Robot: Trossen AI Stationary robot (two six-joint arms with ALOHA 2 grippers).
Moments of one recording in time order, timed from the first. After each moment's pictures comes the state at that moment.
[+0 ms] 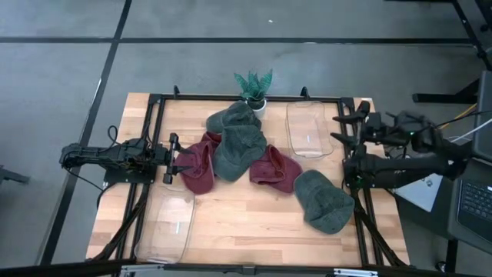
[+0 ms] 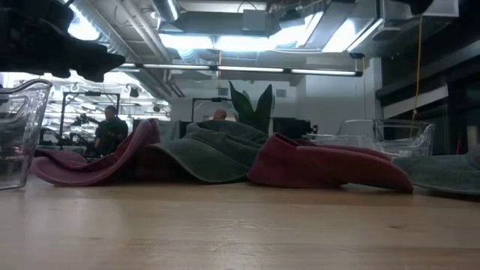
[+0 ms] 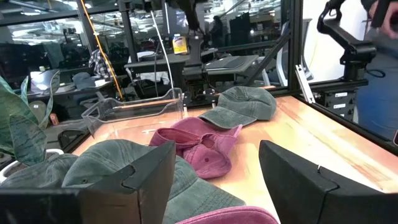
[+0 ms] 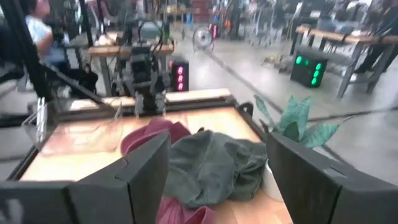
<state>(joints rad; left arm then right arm) -0.03 0.00 0.01 0.02 -0.01 0.12 -0.09 0.45 0.88 -0.58 0.16 -0.01</state>
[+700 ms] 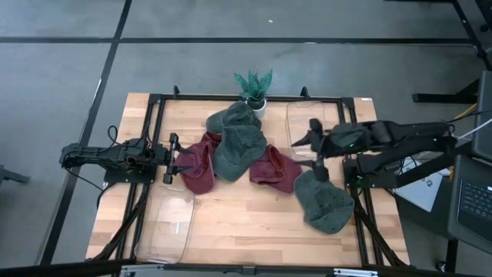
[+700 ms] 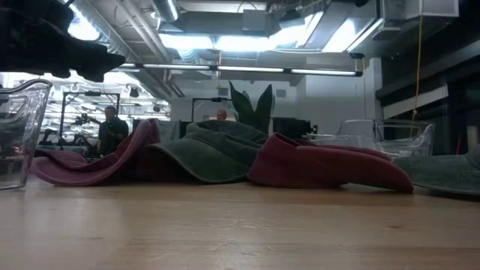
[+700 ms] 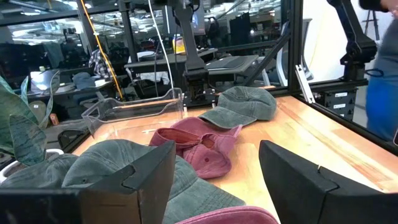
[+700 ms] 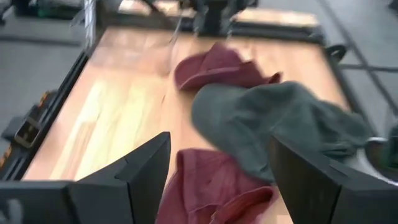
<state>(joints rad) -0.03 0.00 0.01 0.02 -0.01 0.12 0.17 1.02 1.13 -0.65 0.15 0.00</state>
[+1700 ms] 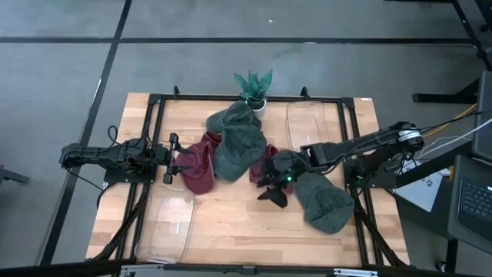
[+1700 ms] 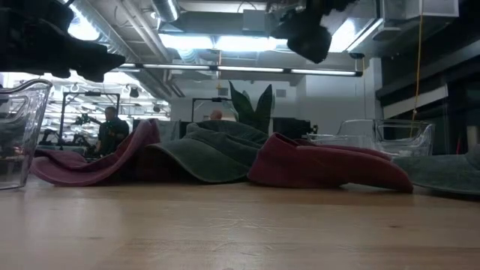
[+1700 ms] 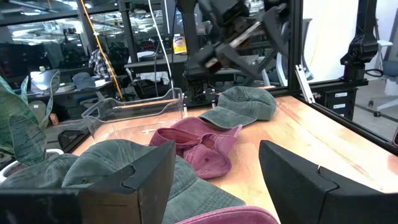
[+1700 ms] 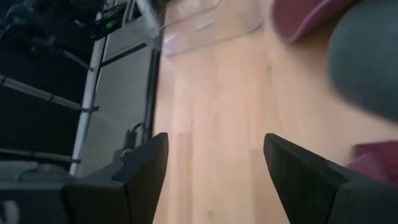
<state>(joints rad) -0.03 0.00 0.01 0.02 -0.01 0.12 0.17 1.49 1.12 -0.25 -0.22 0.49</state>
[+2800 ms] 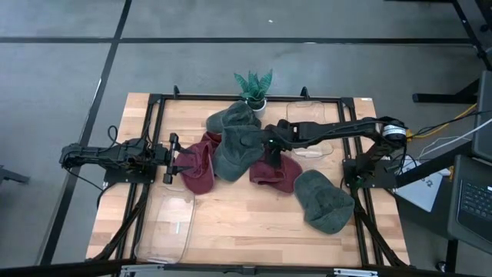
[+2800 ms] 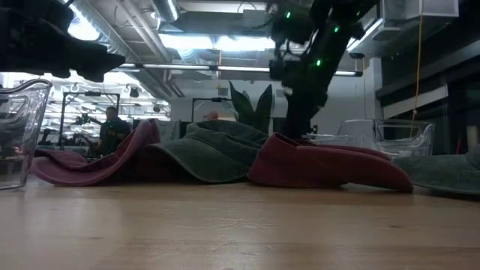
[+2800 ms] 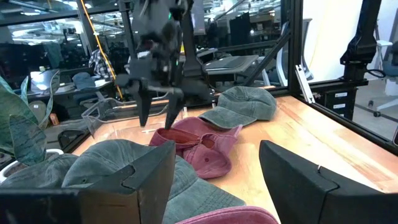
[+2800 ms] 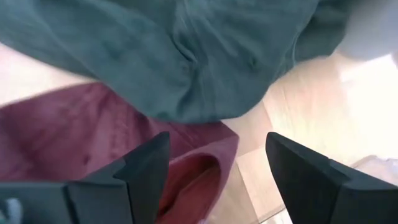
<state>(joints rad) -0.03 0.00 0.01 0.02 -0.01 0.12 -0.15 1.66 1.13 -0.57 0.24 0.14</state>
